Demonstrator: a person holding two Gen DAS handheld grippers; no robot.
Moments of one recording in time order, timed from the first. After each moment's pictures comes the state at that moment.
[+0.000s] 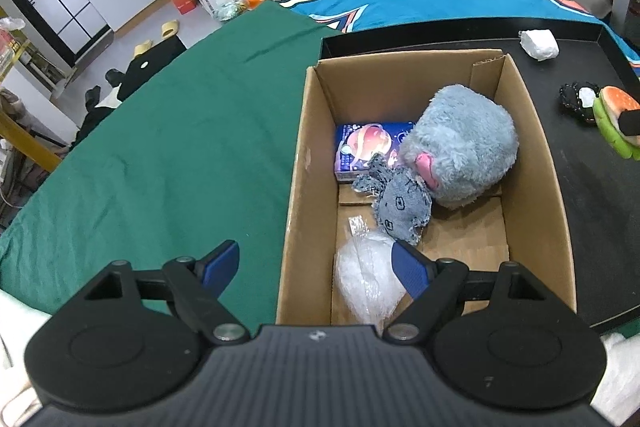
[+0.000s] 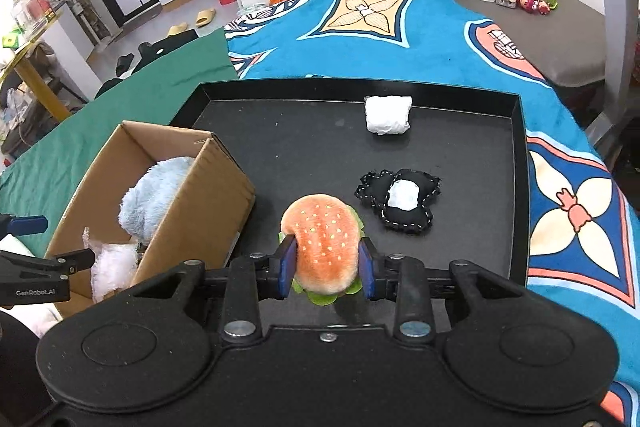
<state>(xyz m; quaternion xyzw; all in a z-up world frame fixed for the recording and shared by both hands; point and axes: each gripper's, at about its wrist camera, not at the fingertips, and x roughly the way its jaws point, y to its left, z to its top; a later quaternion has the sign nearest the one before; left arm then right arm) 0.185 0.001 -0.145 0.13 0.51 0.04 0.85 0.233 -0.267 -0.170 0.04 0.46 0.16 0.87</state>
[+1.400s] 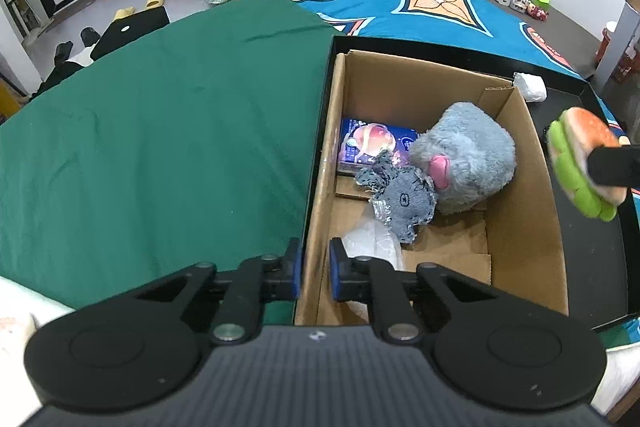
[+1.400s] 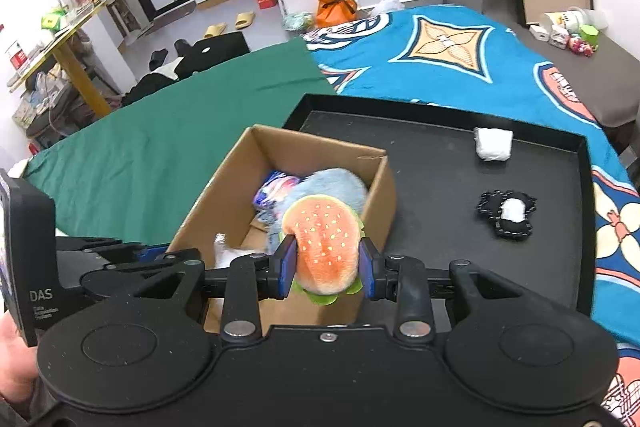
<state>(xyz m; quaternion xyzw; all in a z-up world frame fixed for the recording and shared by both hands) 0.173 0.053 -0.151 0.01 0.50 0.00 0.87 0.187 -0.155 -0.112 0.02 0.45 0.19 0.87</state>
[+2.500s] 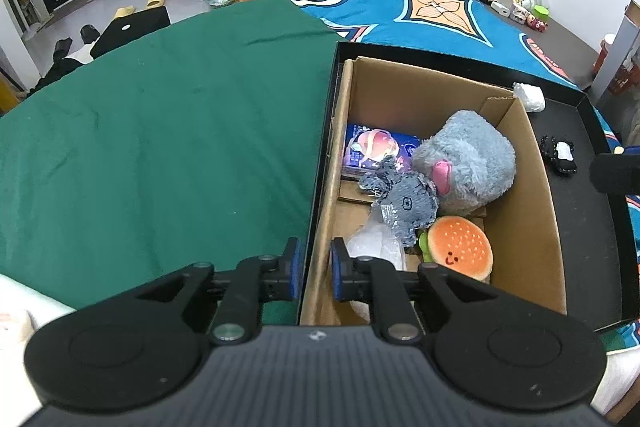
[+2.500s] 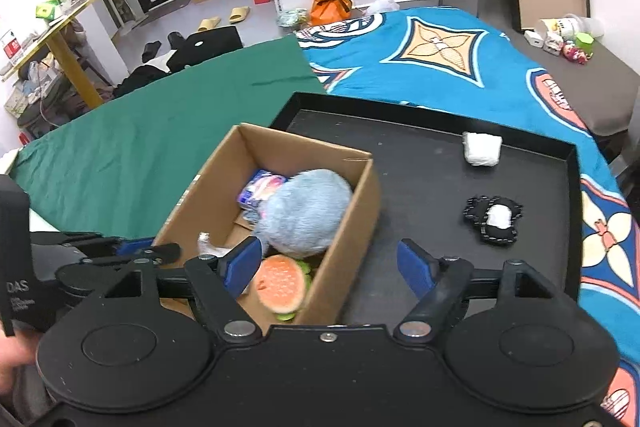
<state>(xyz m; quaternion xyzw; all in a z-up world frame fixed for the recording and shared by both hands) 0.170 0.061 -0.149 0.00 0.49 0.00 0.87 0.193 -0.164 -0.111 0.00 0.45 0.18 0.88</state>
